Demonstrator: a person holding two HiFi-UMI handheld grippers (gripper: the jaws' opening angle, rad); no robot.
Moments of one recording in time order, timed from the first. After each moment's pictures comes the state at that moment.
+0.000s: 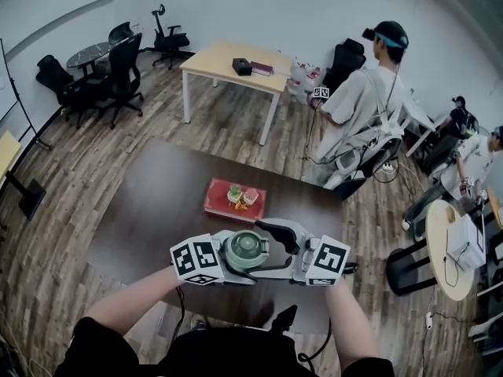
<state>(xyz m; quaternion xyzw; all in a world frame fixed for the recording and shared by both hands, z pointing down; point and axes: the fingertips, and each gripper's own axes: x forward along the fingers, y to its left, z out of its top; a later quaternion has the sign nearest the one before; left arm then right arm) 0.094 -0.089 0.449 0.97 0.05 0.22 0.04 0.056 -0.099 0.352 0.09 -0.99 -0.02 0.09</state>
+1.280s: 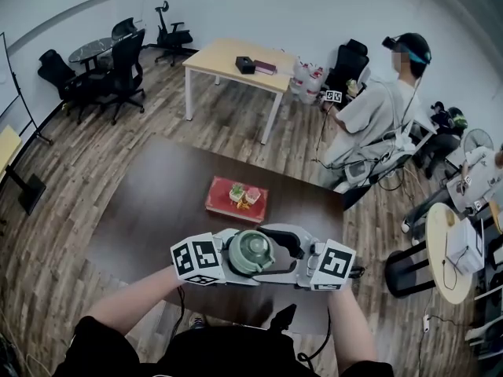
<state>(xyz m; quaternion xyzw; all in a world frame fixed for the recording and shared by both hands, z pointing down) 0.094 -0.089 0.425 0.98 0.06 0.18 0.04 0.052 -0.092 0.344 0.08 -0.99 -0.01 0.10</state>
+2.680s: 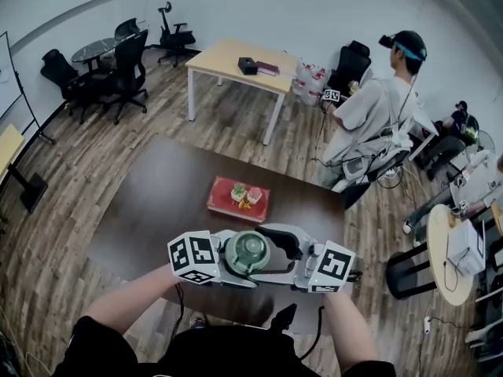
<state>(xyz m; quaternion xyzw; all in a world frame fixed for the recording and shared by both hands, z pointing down) 0.082 -0.075 0.423 0.98 0.09 0.19 0.06 0.041 -0.087 0.334 0.09 -0.99 -0.01 0.07</state>
